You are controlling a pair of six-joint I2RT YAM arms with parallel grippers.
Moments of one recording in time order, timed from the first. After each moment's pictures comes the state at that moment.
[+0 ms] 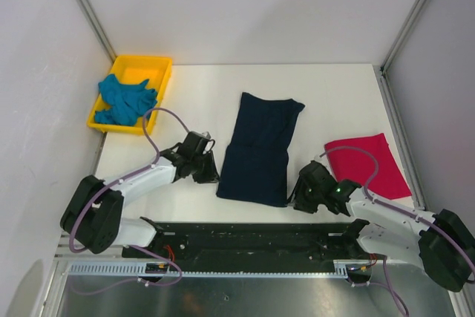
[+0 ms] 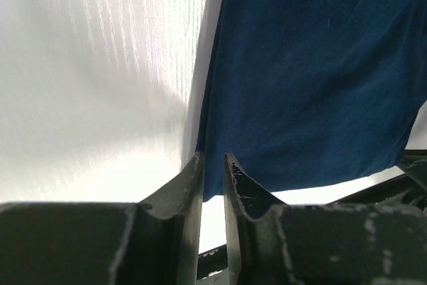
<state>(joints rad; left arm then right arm) -0.55 1.34 0.68 -0.38 0.14 -0.69 0.74 1.00 0.41 -0.42 -0.01 1.11</state>
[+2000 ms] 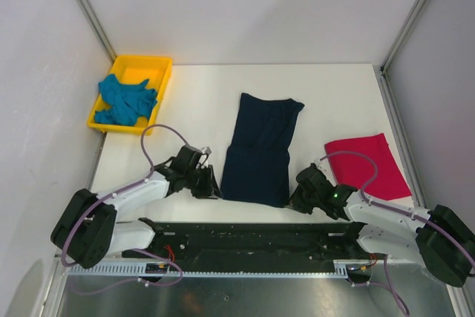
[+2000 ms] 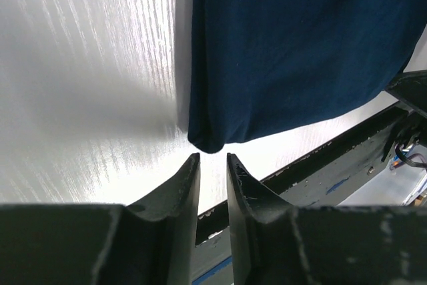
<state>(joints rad) -0.55 1.22 0.50 -0.31 0.35 -0.68 0.82 1.03 0.34 -0.28 0.04 1.26</state>
